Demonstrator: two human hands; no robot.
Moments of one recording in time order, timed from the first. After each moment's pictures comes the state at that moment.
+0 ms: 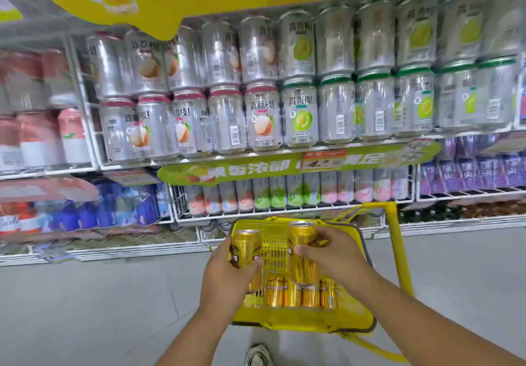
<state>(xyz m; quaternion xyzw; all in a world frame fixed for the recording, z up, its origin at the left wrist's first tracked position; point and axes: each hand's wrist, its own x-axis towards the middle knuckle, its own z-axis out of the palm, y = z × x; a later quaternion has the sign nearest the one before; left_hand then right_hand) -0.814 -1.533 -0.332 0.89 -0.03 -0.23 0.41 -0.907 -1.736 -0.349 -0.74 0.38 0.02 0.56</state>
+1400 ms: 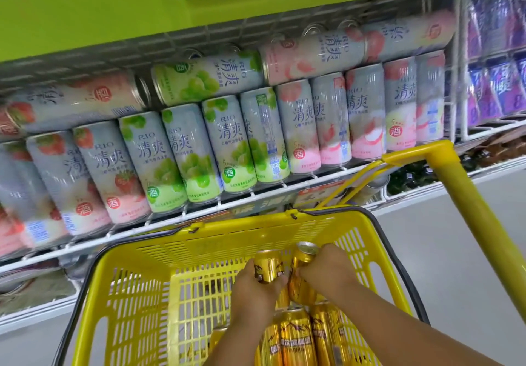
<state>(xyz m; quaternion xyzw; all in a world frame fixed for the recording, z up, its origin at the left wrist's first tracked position) -0.800 -1.691 -0.756 0.85 -0.08 -0.36 0.39 -0.869 -1.828 -0.730 -0.74 0.56 0.17 0.33</state>
